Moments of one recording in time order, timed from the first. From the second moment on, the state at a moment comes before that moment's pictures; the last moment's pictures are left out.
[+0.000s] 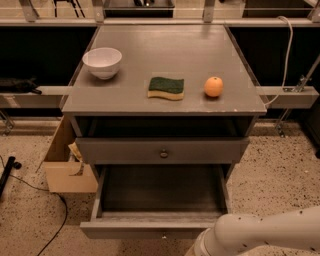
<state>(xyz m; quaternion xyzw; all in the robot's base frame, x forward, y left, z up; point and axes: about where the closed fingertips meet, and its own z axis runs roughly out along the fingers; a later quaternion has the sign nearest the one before) 0.321 -0.098 0.418 -0.46 0.86 0.19 0.09</state>
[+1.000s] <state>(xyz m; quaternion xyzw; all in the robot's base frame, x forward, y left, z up) 0.342 -0.104 0.503 -0.46 0.87 0.14 0.12</state>
